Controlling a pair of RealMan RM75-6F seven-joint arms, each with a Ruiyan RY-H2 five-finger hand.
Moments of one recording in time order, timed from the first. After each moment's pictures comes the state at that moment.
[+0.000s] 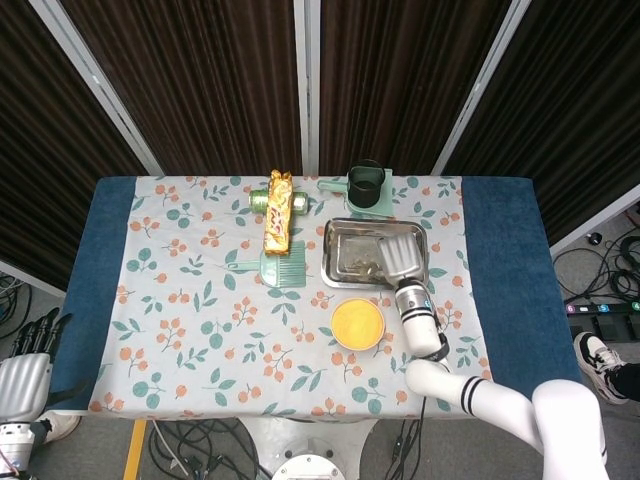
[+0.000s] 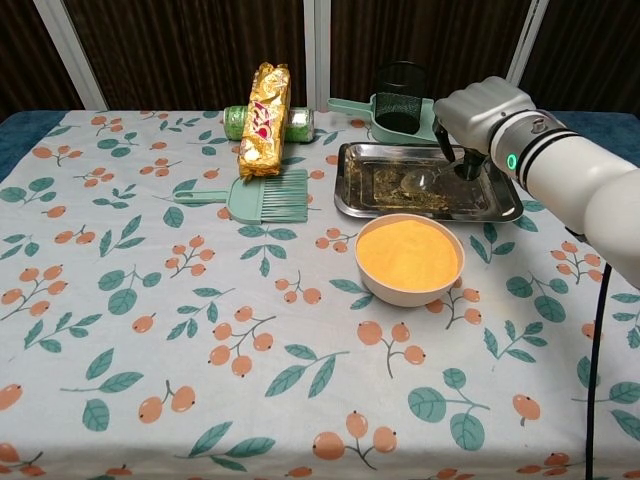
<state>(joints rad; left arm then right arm) 0.02 -1.25 0.00 -1.50 1.48 1.50 0.00 0.86 -1.85 0.38 -1.09 -0.76 0.95 -1.09</state>
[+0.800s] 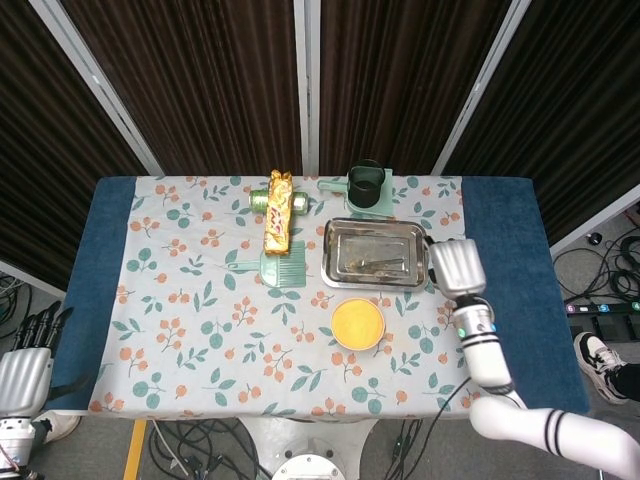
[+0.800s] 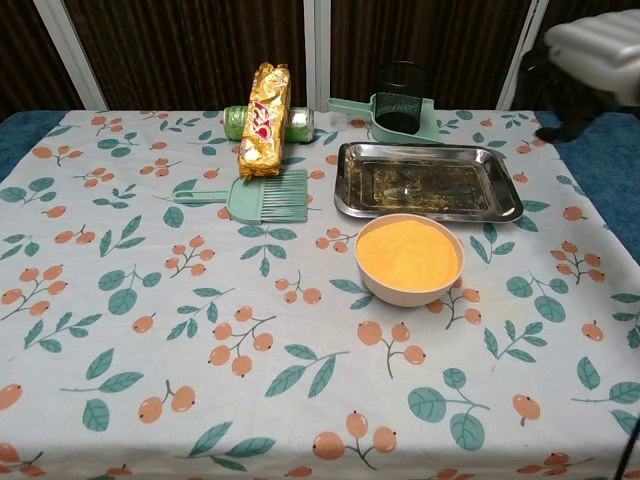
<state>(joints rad) 0.00 -1.25 -0.01 -1.50 1.50 1.51 -0.01 0.62 -1.42 0.25 -1.64 -0.99 1.21 -0.75</state>
